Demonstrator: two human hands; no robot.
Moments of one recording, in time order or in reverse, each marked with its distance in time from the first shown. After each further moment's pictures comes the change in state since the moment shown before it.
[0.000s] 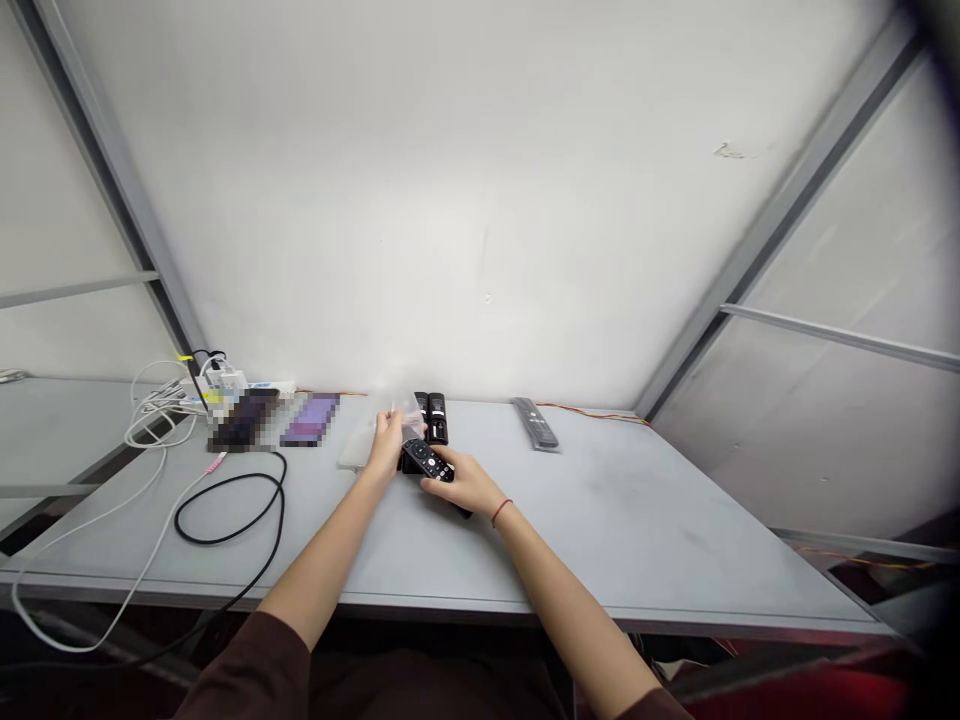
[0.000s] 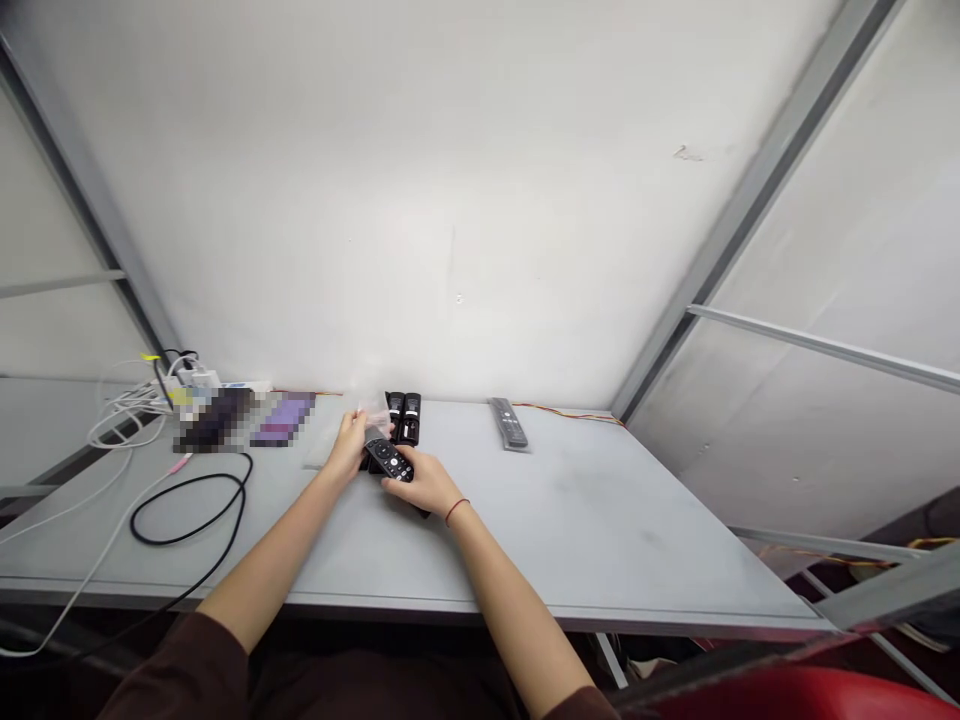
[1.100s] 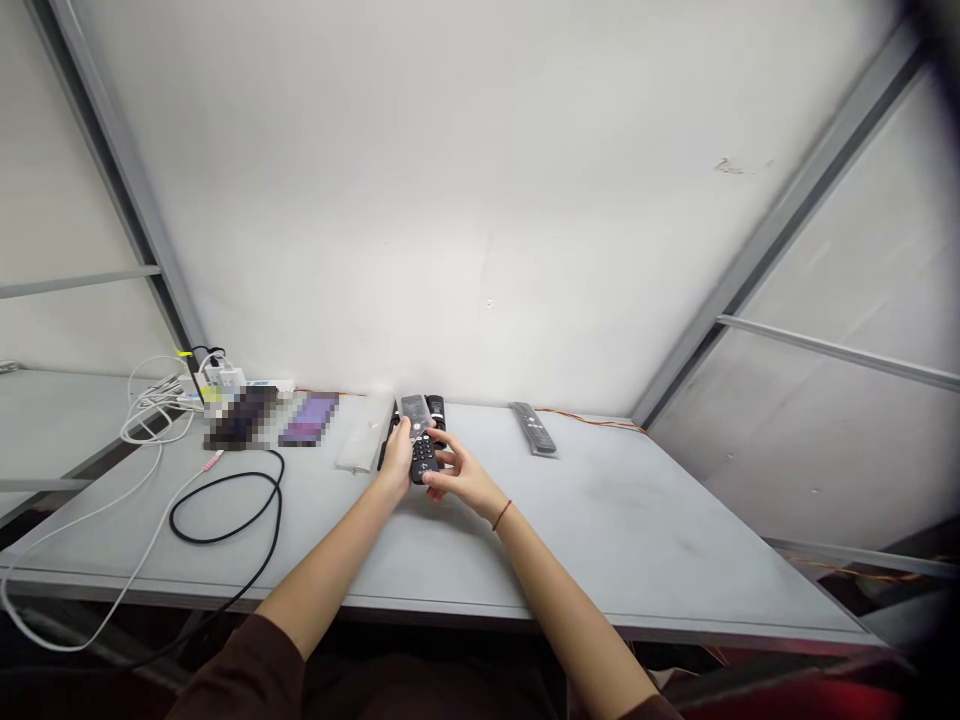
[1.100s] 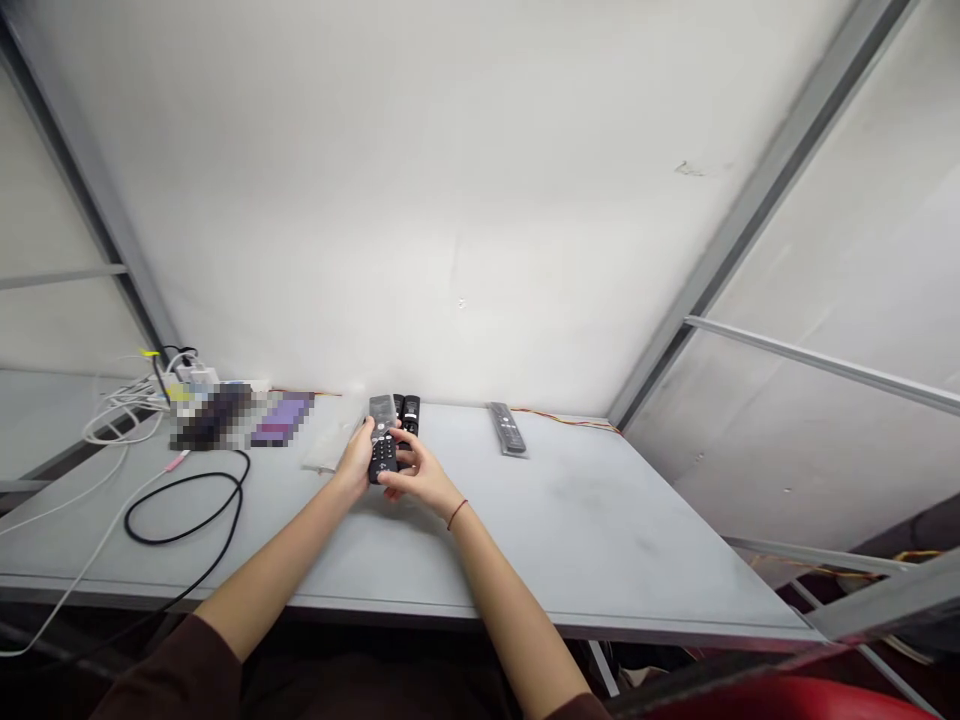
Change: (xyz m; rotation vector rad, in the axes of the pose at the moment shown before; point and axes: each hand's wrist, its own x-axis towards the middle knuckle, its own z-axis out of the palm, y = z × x) left_hand -0.023 -0.003 0.019 -0.252 -0.048 -0.154; right_hand 0.002 -0.002 0.001 0.785 -0.101 0.109
